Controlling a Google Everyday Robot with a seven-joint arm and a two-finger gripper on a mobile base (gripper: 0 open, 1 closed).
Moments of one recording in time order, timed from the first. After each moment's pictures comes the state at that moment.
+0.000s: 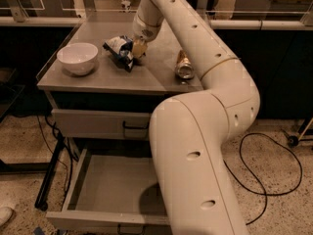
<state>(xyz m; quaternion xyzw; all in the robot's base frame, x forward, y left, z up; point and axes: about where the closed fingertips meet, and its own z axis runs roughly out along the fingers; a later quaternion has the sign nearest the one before) 0.797 0.056 0.847 -0.71 0.66 0.04 0.23</state>
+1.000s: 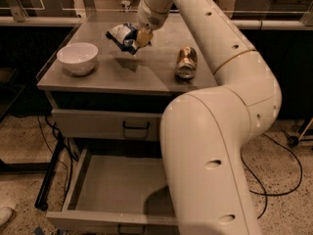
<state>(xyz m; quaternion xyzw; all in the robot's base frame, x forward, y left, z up) 0.787 0.041 0.894 -0.71 0.65 0.02 0.26</state>
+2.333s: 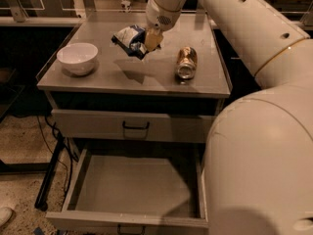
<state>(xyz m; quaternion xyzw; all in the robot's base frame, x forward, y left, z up) 0.717 0.013 0.919 -0.70 0.67 0.01 0.23</state>
